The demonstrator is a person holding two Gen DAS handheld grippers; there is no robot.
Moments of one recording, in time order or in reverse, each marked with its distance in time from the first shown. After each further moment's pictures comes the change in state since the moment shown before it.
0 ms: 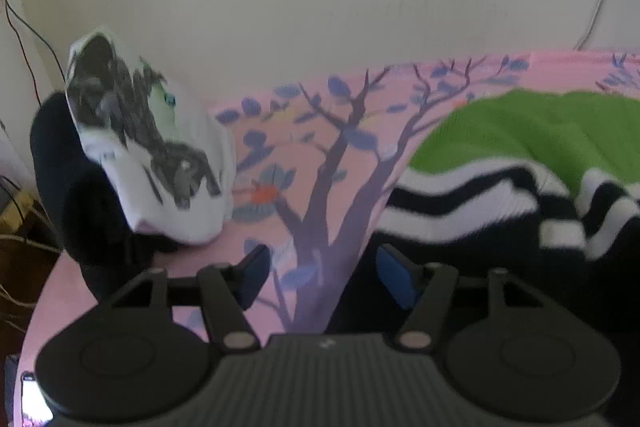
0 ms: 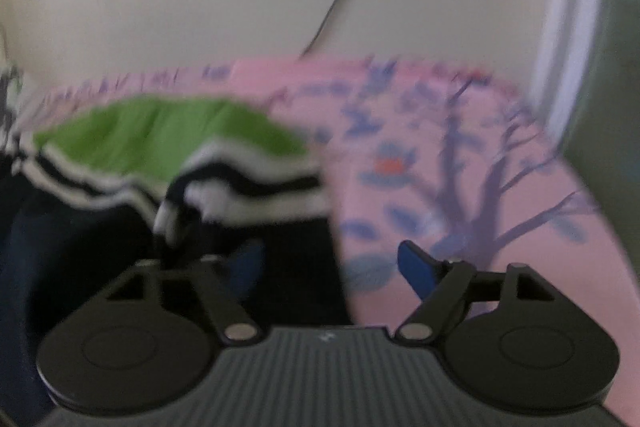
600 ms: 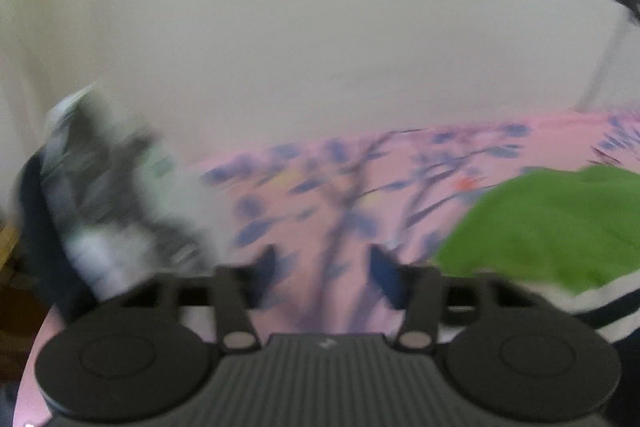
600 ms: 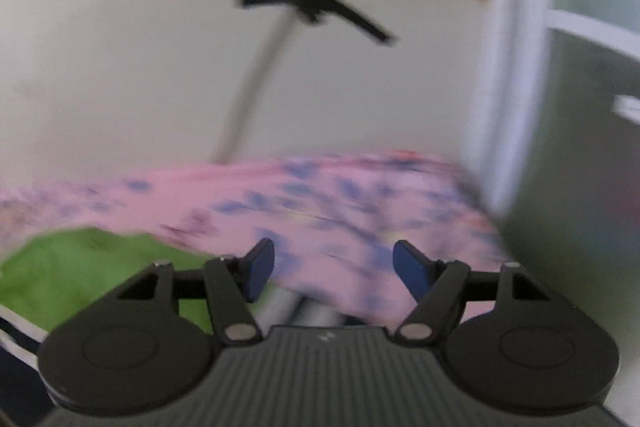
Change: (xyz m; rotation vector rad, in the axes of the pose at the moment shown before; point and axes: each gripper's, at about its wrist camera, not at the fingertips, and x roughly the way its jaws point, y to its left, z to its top) left arm 0.006 0.005 0.071 0.009 -0.102 -0.080; right arm 0.020 -0.041 0.127 0.115 -0.126 -0.103
